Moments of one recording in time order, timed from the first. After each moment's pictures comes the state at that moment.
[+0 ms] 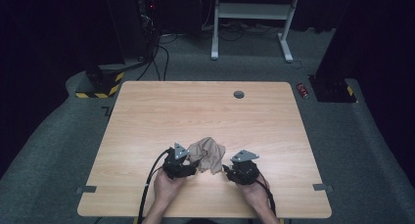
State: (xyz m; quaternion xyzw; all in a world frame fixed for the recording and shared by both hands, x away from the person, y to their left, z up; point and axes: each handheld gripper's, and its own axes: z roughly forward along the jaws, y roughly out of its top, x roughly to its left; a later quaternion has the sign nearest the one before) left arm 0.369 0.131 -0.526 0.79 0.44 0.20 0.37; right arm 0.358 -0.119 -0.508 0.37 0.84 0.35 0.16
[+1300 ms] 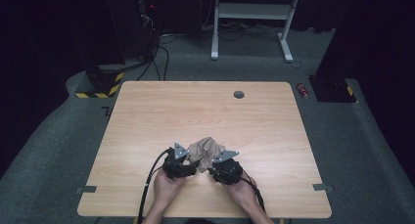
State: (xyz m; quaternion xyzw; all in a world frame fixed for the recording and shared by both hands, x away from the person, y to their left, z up) left arm 0.369 0.132 -0.526 0.79 0.44 0.20 0.37; right arm 0.363 -0.076 -0.511 0.30 0.89 0.33 0.12
